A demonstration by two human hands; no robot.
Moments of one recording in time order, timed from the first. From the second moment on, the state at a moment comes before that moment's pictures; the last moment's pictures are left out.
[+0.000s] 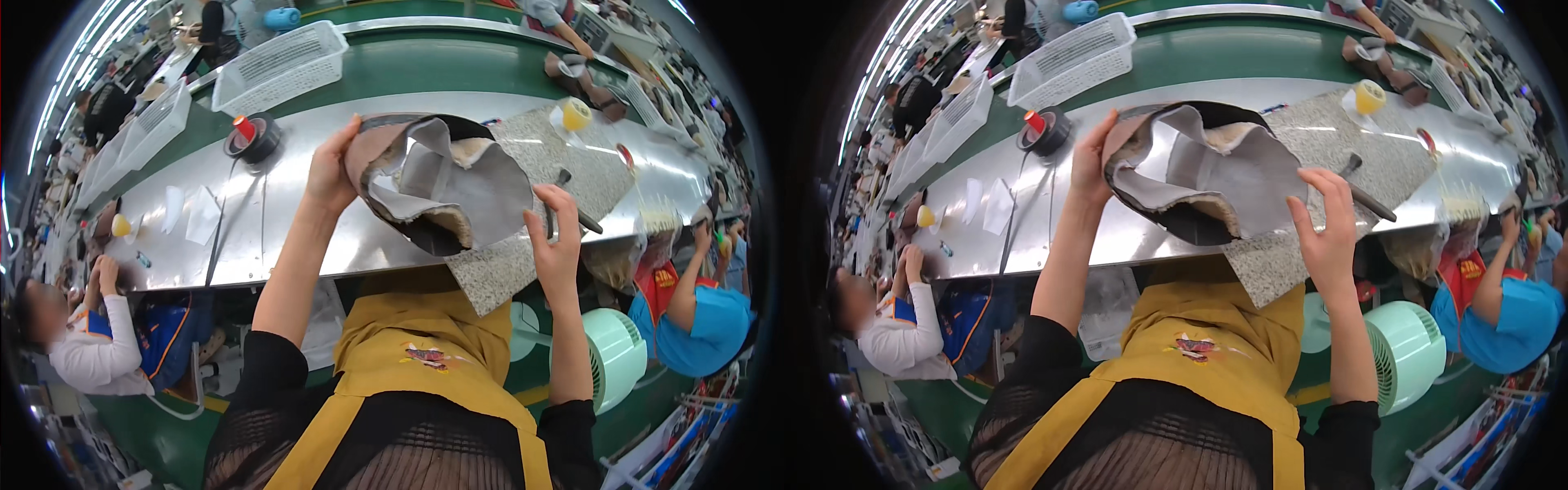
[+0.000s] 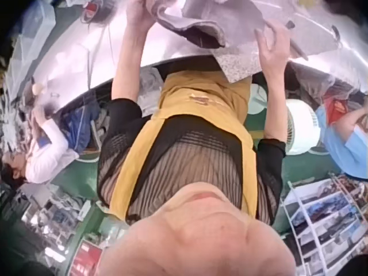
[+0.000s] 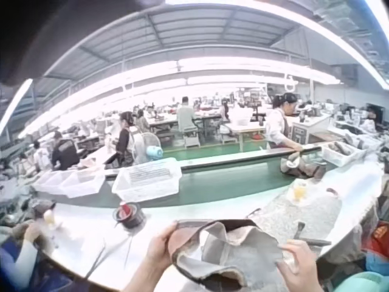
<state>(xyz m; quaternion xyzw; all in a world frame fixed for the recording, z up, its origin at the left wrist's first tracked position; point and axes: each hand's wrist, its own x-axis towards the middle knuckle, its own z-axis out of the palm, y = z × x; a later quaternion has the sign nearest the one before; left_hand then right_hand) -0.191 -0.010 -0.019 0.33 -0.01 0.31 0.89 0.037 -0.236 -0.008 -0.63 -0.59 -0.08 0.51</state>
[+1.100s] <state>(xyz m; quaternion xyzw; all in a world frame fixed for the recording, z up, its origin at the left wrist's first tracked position) -0.228 -0.064 -0.028 0.37 0.11 0.34 0.86 0.014 -0.203 0.003 -0.59 -0.66 -0.20 0.42</state>
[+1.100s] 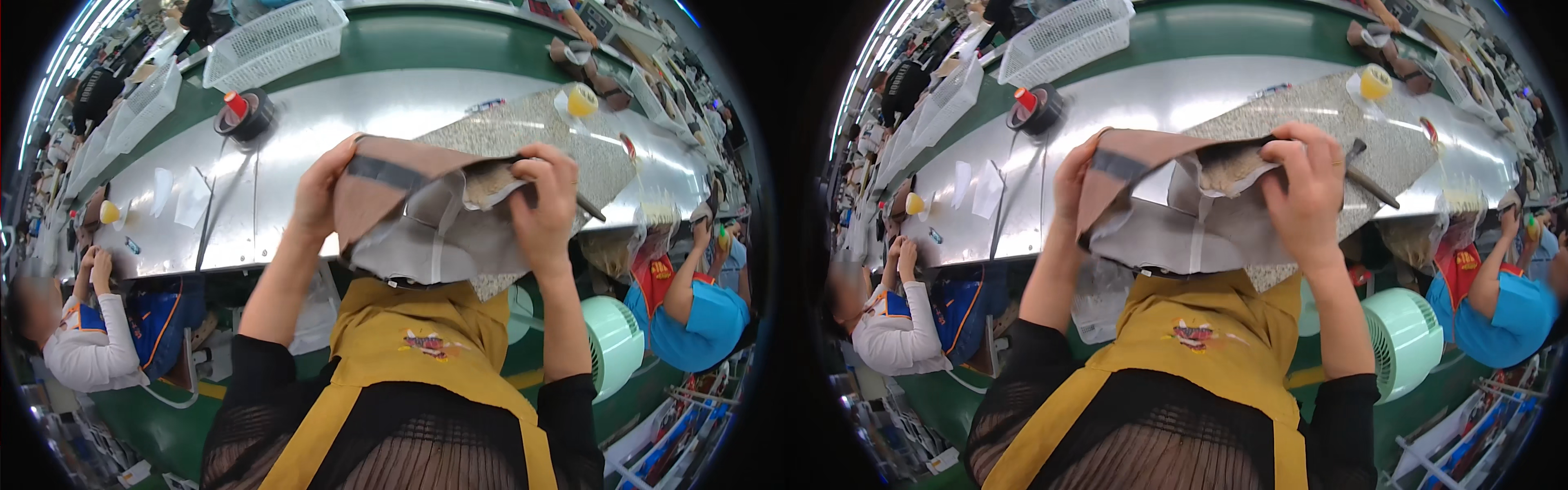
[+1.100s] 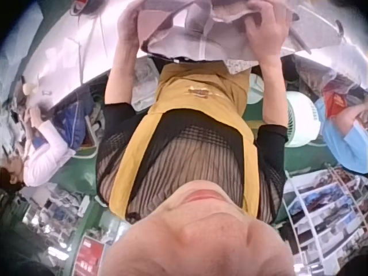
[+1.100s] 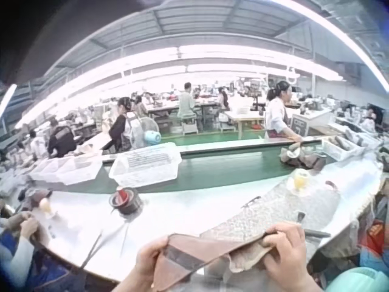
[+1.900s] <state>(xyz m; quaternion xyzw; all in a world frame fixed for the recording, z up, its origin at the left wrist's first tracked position) -0.164 -0.172 0.019 0.75 0.06 -0.23 0.62 -0.003 -0.405 0.048 -0.63 -0.60 0.16 0.46</state>
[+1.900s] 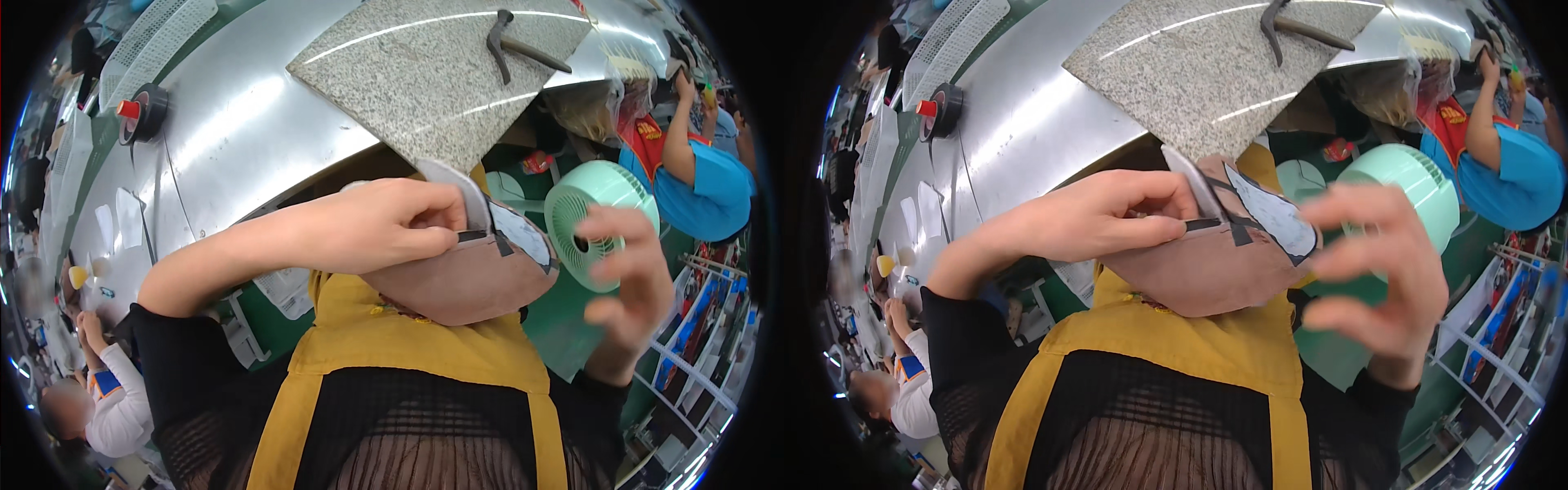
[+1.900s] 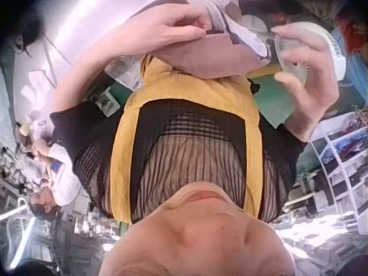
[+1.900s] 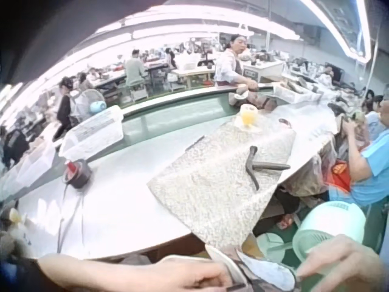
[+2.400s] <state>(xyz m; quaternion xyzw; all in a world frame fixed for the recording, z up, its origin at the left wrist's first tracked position) -0.171 -0.237 -0.026 0.88 -0.01 0.07 0.46 -0.010 -0.389 0.015 -0.73 -0.60 0.14 0.28</state>
